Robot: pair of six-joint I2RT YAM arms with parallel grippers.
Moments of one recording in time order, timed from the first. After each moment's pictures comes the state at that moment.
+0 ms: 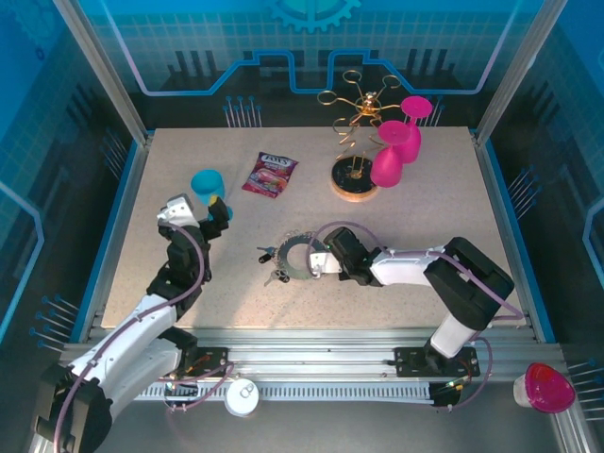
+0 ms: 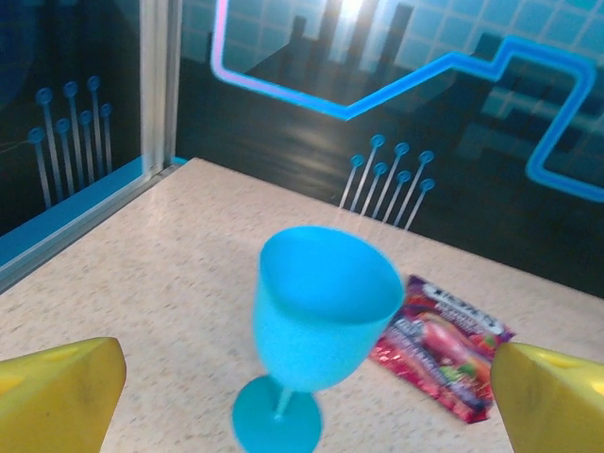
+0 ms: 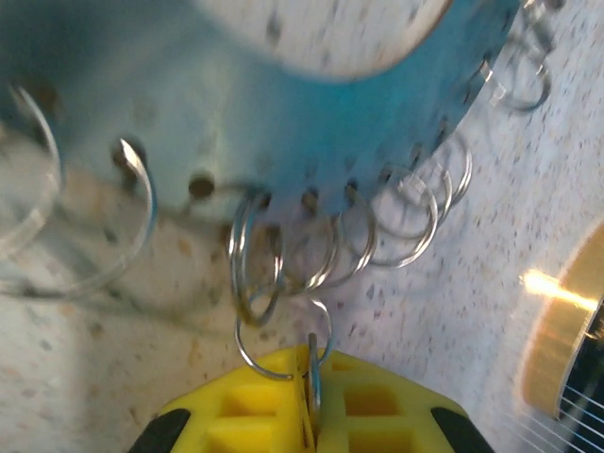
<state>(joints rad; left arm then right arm) -0.34 0.81 0.39 0.26 -0.64 -0.35 0.77 1.66 0.69 -0.01 0.38 -1.07</state>
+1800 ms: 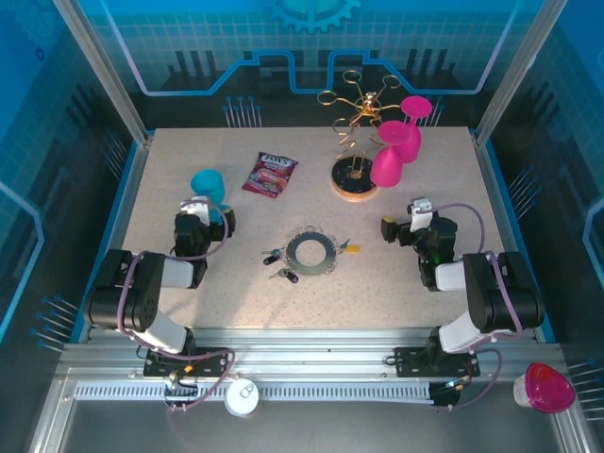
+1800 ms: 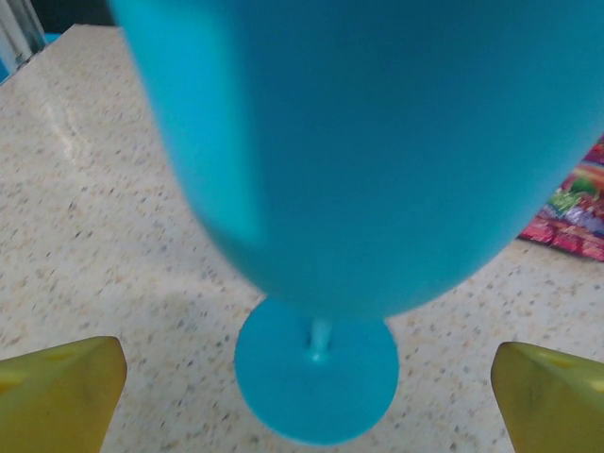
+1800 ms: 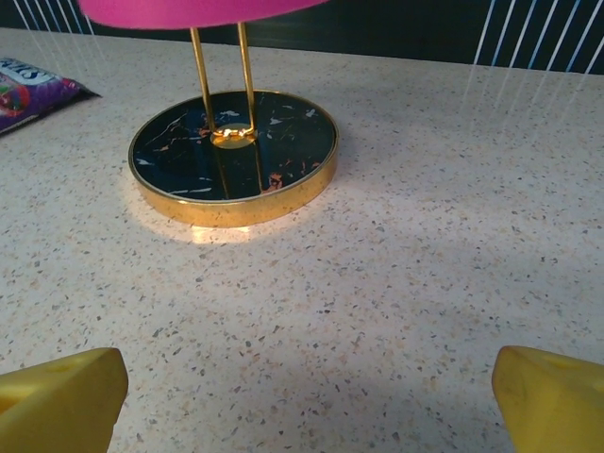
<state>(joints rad) -0.02 1.55 0.36 0.84 -0.07 -0.09 0.00 1.53 0.33 0.87 -0.21 -0.06</state>
